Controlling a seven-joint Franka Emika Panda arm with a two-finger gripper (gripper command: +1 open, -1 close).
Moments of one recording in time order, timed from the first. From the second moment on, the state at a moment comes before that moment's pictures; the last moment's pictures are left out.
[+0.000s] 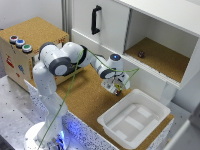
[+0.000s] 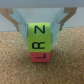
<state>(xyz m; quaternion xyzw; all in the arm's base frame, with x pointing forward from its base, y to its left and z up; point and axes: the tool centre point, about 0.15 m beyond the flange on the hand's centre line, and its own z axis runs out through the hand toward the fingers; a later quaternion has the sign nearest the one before) 0.495 -0.167 0.237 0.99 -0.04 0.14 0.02</state>
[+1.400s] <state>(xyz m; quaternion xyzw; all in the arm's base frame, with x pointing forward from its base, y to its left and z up) 0.479 -0.188 0.237 0.99 -0.08 0.13 0.01</state>
